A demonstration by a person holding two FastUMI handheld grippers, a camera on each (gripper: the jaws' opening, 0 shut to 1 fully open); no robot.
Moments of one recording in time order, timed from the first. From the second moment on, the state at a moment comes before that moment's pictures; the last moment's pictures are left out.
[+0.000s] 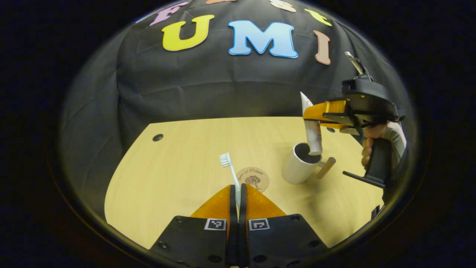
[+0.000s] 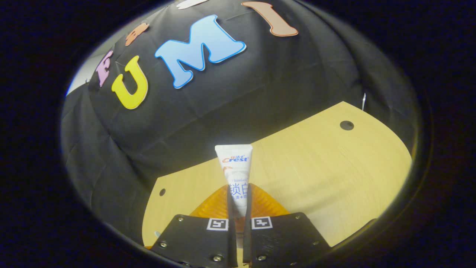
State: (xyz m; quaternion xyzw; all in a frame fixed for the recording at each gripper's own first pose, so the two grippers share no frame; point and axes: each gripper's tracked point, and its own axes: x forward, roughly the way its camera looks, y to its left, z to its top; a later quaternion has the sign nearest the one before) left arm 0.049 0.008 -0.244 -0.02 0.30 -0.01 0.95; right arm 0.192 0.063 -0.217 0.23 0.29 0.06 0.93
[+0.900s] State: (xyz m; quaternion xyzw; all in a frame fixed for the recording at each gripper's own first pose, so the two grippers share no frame) left arm 0.049 0.014 -0.225 -0.01 0.29 0.00 0.96; right arm 0.186 0.066 -0.249 0.09 0.19 0.03 0.98
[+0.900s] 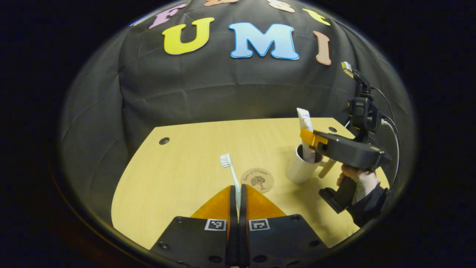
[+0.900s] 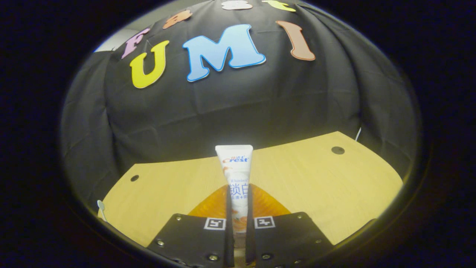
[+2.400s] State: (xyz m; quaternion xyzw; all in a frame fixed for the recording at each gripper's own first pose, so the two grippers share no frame) left arm 0.122 -0.080 -0.151 0.07 0.13 -0.09 0.99; right arm 0.081 -0.054 -0.199 0.04 0.24 -0.04 0.97
